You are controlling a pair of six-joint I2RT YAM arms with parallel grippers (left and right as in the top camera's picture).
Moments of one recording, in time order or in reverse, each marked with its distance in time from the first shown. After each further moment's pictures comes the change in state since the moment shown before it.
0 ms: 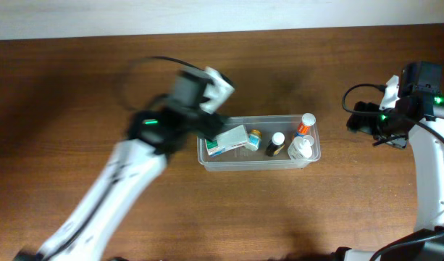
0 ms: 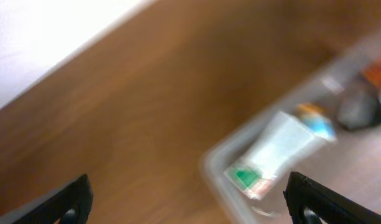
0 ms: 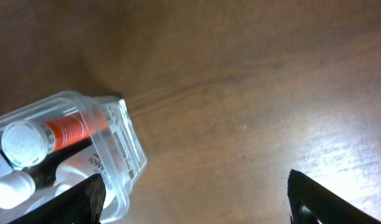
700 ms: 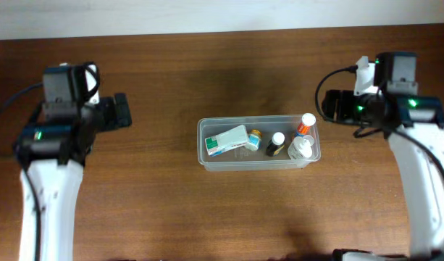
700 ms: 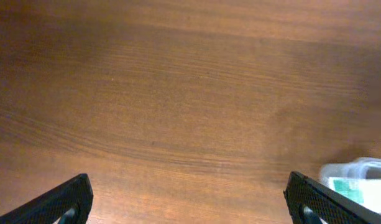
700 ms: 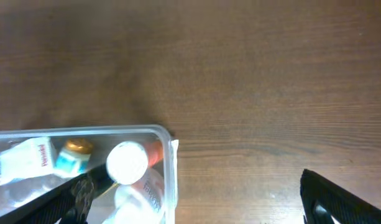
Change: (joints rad) left arm 0.519 -0.162 0.003 -0.211 0.019 -0.279; right arm 0.179 -0.070 0.000 0.171 -0.005 -0.100
